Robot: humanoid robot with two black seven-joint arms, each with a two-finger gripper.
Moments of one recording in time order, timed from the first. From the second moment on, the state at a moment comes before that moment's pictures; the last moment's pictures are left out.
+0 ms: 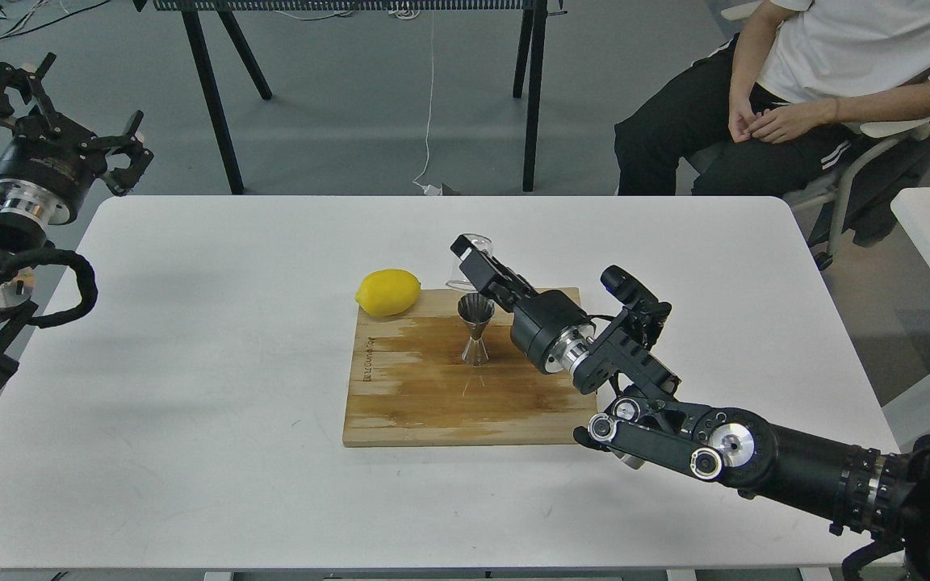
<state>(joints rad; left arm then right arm) -0.77 0.52 -0.78 -0.60 -0.22 -0.43 -0.25 0.74 -0.13 0.20 1.12 -1.09 -0.49 0.18</state>
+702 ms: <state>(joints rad) -0.75 0.54 -0.82 -0.59 -0.24 -0.44 -0.26 0.64 -0.39 0.61 1.38 -0.20 -0.43 0.09</state>
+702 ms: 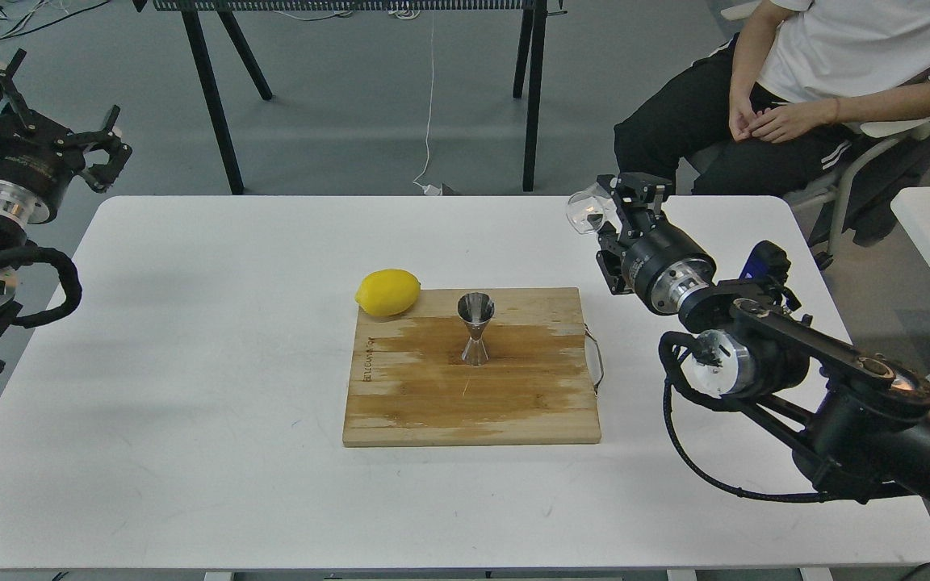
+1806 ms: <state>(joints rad) -0.75 0.50 -0.82 -0.59 -0.24 -0.43 -0.26 0.37 -0.12 1.27 0.67 0.61 -0.03 -0.12</state>
